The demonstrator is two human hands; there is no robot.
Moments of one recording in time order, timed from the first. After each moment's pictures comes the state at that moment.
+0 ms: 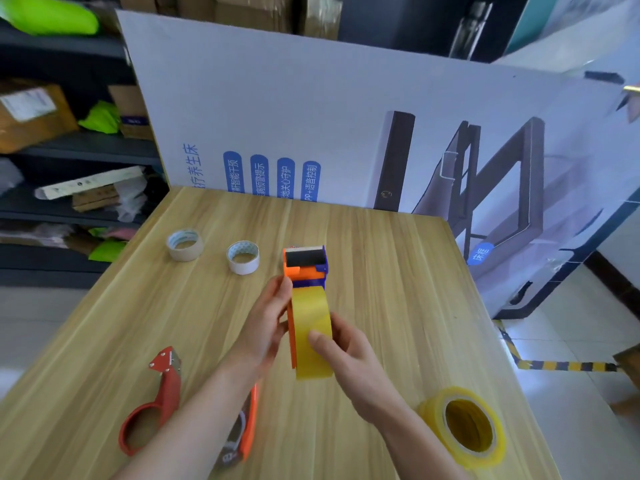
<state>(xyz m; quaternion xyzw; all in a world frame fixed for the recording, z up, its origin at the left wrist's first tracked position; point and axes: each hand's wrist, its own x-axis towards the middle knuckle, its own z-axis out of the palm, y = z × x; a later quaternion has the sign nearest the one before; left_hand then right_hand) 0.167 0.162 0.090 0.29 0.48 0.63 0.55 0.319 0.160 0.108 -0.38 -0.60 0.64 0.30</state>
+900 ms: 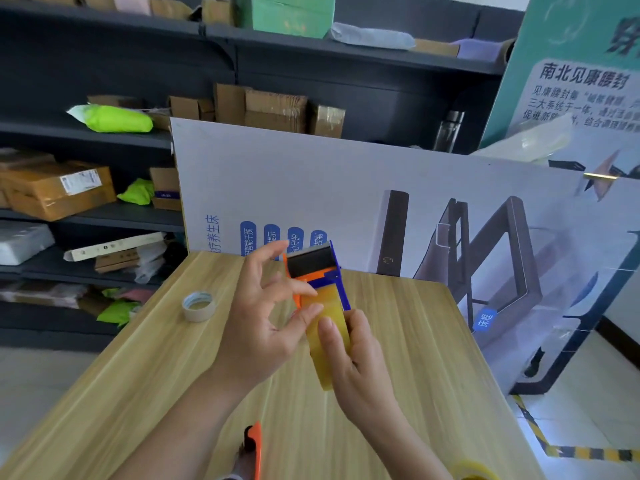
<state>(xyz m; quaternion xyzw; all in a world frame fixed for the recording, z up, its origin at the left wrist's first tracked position) 0.152 0.131 0.214 0.63 0.52 0.58 -0.01 0.294 0.157 0.188 -0.37 -0.70 0.42 0.44</state>
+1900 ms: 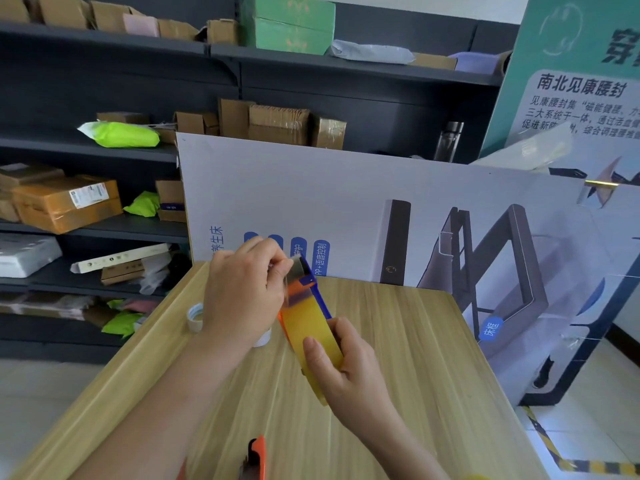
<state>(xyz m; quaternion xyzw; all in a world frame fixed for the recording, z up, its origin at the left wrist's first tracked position) 0.132 0.146 0.262 0.58 0.67 0.43 -0.17 0.287 0.156 0.199 -0.34 -0.75 0.41 0.40</state>
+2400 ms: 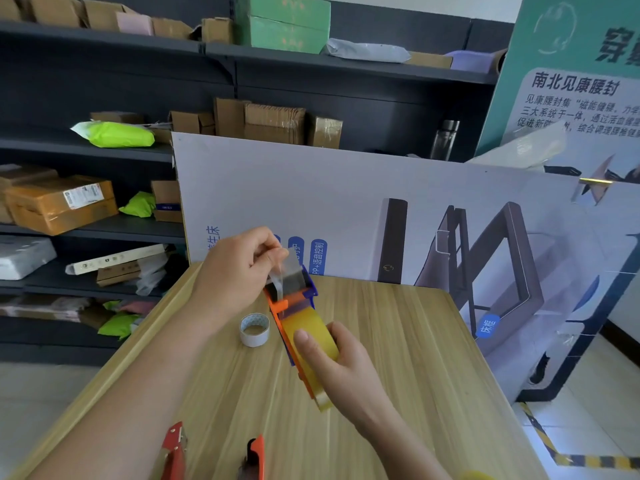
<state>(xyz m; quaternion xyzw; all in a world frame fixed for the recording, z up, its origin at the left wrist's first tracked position) 0.106 0.160 0.270 0.60 0.65 0.46 0.00 0.287 0.160 0.200 -0.38 -0.70 0.51 0.34</state>
